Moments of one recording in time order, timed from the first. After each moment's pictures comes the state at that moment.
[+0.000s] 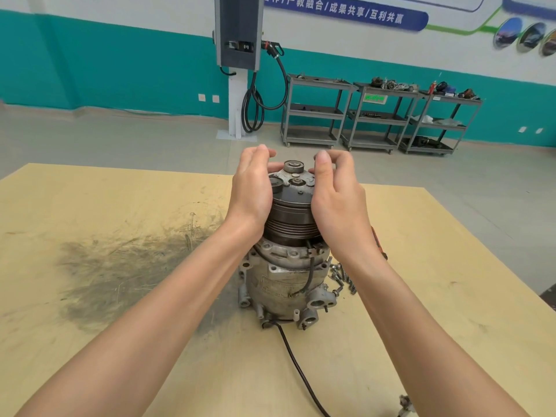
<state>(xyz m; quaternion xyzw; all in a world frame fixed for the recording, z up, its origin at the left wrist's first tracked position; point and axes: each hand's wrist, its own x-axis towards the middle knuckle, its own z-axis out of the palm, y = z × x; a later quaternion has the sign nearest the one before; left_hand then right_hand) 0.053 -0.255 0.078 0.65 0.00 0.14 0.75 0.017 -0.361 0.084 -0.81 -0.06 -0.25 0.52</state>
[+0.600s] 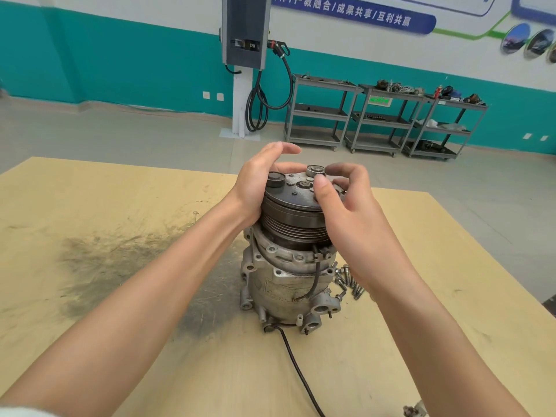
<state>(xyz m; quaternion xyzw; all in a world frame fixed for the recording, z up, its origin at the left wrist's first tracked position) 0.075 -0.236 0.082 0.61 -0.12 -0.03 0.78 -0.003 -0.368 0.086 -0.83 -0.08 -0.15 0.53</state>
